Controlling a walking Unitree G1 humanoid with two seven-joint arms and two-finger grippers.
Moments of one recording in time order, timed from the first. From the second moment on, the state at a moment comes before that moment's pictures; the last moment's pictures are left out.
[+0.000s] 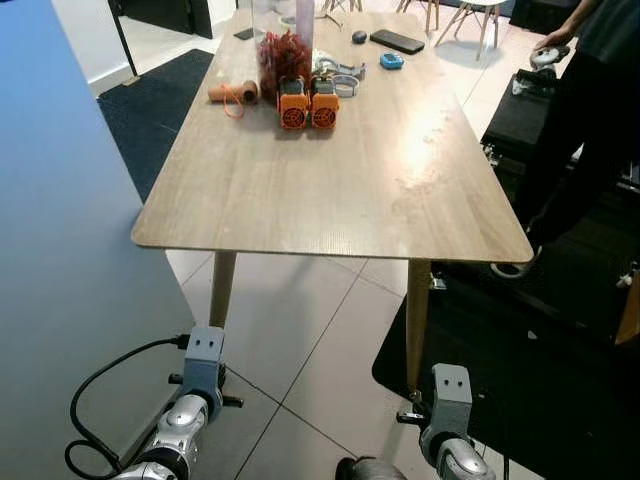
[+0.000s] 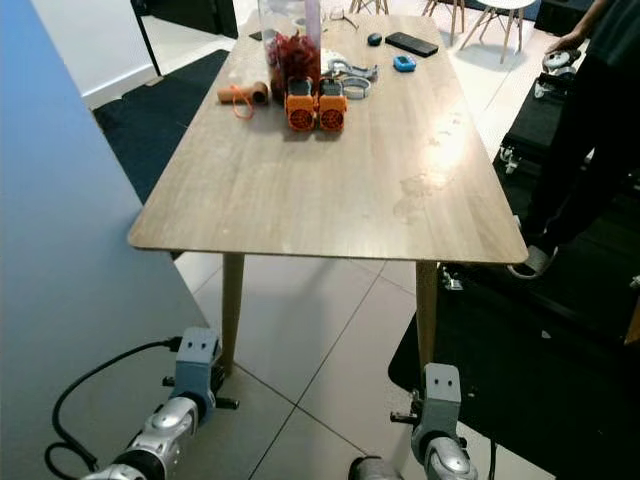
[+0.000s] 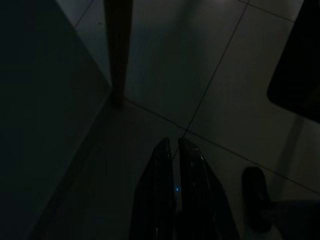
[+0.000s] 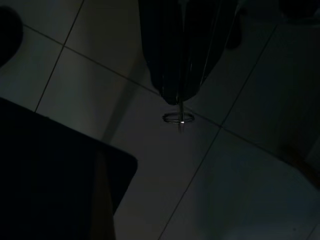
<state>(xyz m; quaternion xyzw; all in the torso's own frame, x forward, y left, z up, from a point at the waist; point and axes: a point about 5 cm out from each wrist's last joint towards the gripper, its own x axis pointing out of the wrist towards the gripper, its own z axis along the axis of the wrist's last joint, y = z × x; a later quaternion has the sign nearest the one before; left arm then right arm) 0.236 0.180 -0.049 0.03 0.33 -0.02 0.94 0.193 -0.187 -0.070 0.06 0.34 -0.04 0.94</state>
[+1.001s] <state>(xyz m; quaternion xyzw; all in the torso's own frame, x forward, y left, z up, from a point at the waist) 0.250 0.167 -0.035 0.03 0.27 -0.09 0.96 0.191 -0.187 -0.072 0.07 0.34 -0.04 0.94</state>
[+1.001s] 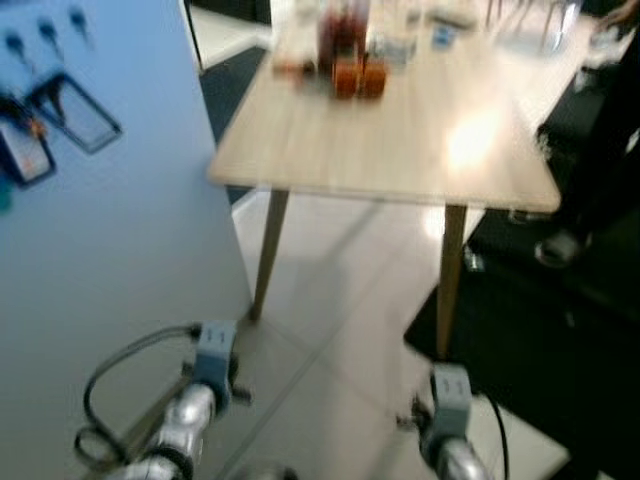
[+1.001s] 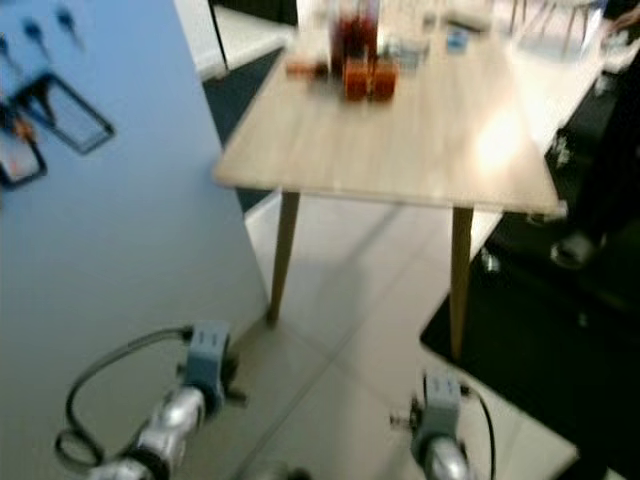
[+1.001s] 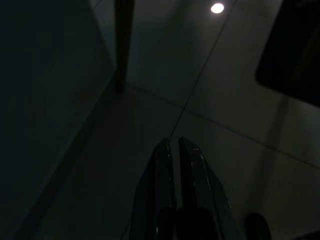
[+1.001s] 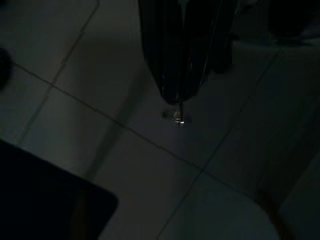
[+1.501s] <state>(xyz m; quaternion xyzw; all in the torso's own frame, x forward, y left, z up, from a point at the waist) 0.252 0.168 -0.033 0.03 0.27 -0.08 0.96 0.193 -0.183 -0.071 0.07 0.34 -0.03 0.94</state>
